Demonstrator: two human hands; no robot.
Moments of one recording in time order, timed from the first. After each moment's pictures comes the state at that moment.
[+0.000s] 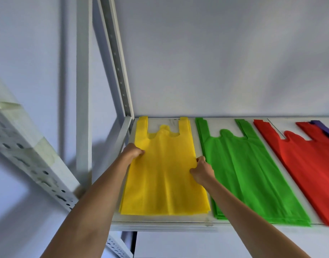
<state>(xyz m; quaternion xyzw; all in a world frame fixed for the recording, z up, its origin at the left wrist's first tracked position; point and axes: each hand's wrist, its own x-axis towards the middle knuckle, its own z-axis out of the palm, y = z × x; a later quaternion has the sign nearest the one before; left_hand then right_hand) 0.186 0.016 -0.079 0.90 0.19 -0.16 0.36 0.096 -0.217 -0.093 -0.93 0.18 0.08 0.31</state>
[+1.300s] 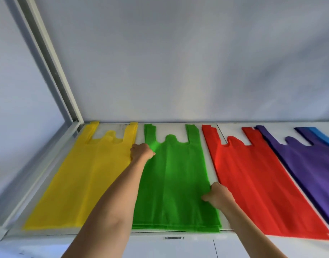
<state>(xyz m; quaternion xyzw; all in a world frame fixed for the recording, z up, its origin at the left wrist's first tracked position) 0.208 -0.265 -0.091 0.97 0.14 -0.13 0.16 0.031 -0.485 -0.085 -0.93 0.24 0.19 0.19</state>
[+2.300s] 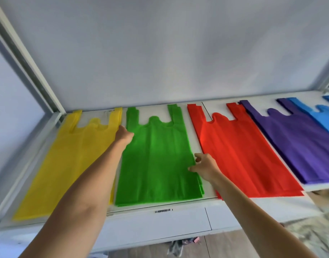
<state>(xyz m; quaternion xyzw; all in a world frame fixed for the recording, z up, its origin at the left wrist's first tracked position) 0.211 -0.247 -0.106 0.92 0.16 -0.06 0.35 0.033 -0.504 -0.102 -0.90 0.19 0.10 0.38</state>
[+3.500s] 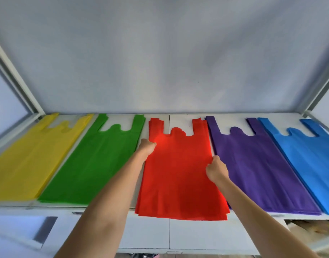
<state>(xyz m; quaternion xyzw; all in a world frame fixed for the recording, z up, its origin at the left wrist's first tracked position) 0.138 -0.542 -0.091 0.86 0.19 -0.12 0.46 0.028 -0.765 -0.087 -0.90 0.25 0.05 0.34</state>
